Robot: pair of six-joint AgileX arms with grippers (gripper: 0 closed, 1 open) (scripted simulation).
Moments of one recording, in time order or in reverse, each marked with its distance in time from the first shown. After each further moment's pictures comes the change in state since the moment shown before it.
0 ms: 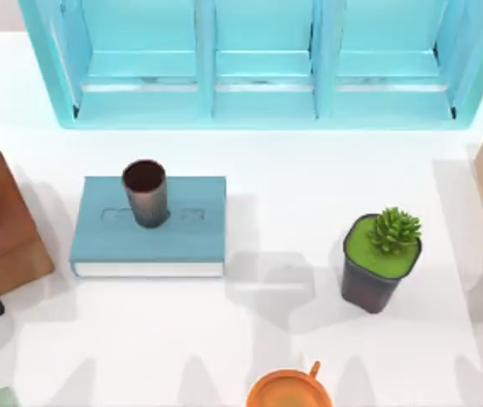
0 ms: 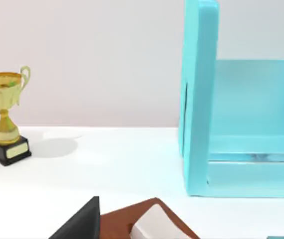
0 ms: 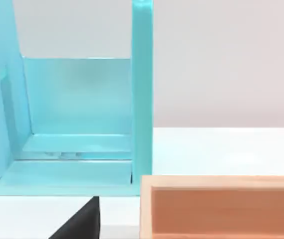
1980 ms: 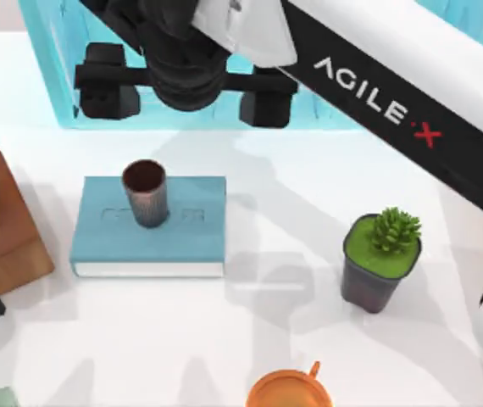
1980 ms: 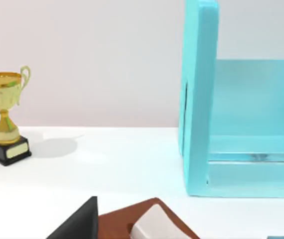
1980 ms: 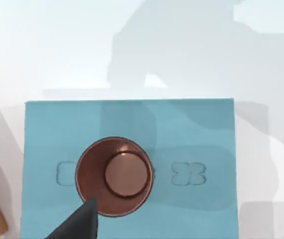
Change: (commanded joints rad) left arm 0.000 0.000 0.000 0.000 0.000 0.000; right arm 0.909 2.360 2.575 -1.398 0.380 0.878
